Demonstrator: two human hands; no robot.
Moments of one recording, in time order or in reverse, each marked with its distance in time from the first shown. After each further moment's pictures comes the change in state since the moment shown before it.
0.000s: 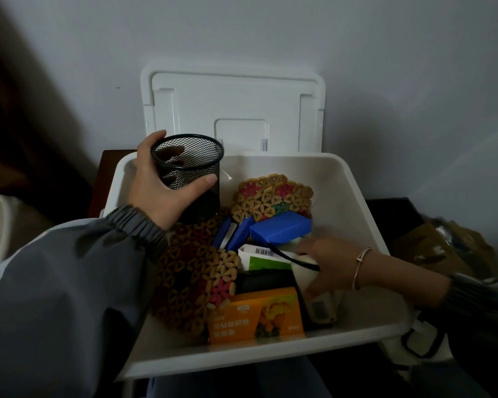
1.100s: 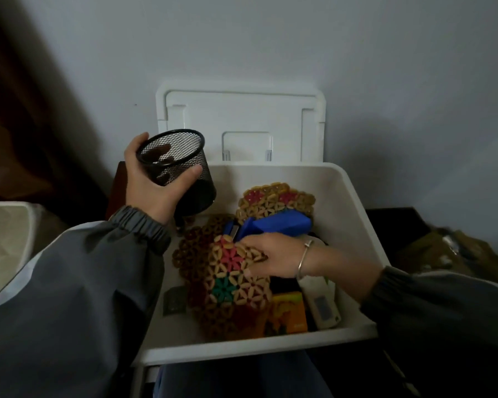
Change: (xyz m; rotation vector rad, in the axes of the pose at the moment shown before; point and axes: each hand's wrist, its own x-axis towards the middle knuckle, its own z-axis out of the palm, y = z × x) left_hand 0.010 -0.008 -0.013 -0.218 0.177 -0.022; right_hand 0.029 -0.074 -0.021 0.507 0.009 -0.236
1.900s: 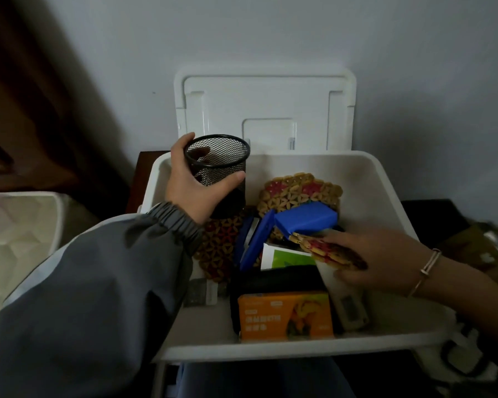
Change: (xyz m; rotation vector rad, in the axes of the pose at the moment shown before) left_hand -0.013 0.007 0.015 0.232 -0.148 -0.071; right_hand -0.073 0.052 -0.026 -0.597 0.219 0.105
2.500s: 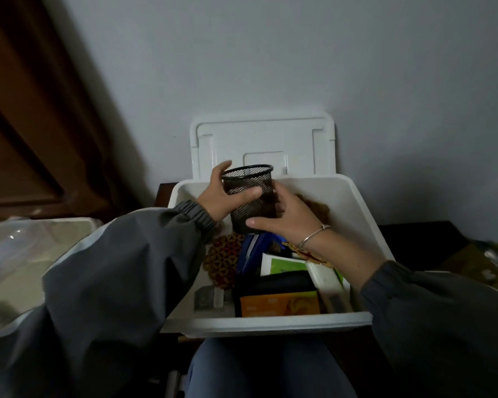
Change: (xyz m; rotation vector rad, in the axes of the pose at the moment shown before) left_hand -0.009 0.049 0.005 -0.142 -0.388 -0.139; right_hand 0.070 -0.071 -0.014 1.120 0.431 -0.081
